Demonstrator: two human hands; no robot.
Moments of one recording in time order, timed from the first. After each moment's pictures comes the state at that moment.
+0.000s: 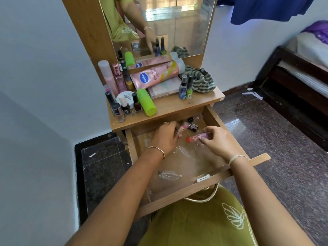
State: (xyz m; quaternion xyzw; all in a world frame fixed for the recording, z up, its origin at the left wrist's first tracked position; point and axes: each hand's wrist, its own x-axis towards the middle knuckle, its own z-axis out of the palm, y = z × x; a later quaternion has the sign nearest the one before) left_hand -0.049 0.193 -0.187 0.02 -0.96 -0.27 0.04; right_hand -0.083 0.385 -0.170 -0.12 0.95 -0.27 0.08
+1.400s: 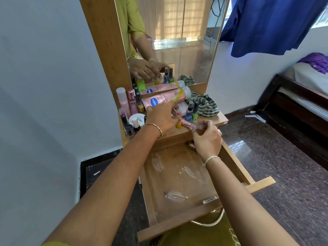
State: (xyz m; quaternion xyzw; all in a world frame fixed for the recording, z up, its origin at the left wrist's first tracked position) left_hand -0.094 0.147 -0.070 0.06 -0.96 -0.23 0.12; right_hand -0.100 0.302 -0.135 0.02 0.89 -0.43 -0.14
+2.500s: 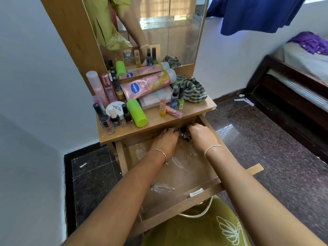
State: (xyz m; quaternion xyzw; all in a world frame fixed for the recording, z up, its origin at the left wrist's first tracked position) left_hand -0.082 0.212 -0.189 -0.03 -0.99 -0.12 -0.05; right_hand -0.127 0.351 -0.168 -0.24 0.97 -0.06 0.05
